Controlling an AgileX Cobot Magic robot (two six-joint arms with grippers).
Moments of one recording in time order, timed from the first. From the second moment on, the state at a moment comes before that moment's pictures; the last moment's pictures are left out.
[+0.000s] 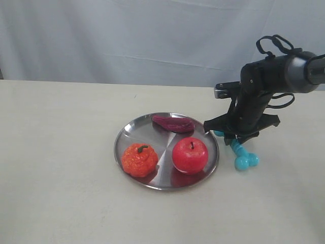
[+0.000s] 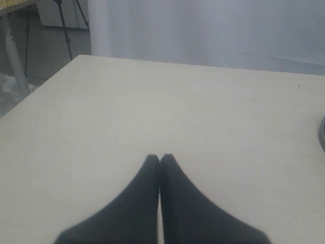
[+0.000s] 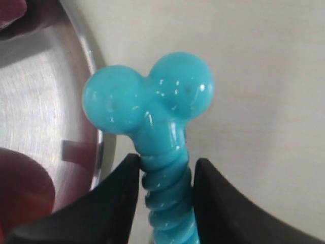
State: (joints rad) left arm 0.11 0.00 0.00 0.13 0.35 -0.16; right arm -0.13 2.11 -1.45 -0.15 0.73 0.25
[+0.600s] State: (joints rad) left arm 0.11 0.00 0.00 0.13 0.35 -0.16; right arm -0.13 2.11 -1.45 -0.15 0.73 0.24
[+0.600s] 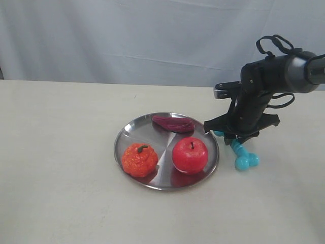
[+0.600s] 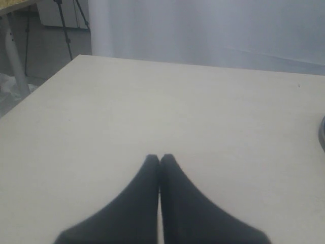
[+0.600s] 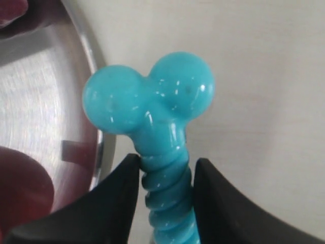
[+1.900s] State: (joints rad) left arm 0.11 0.00 0.00 0.13 0.35 -0.16; right arm -0.13 2.09 -1.45 -0.16 0.73 0.23
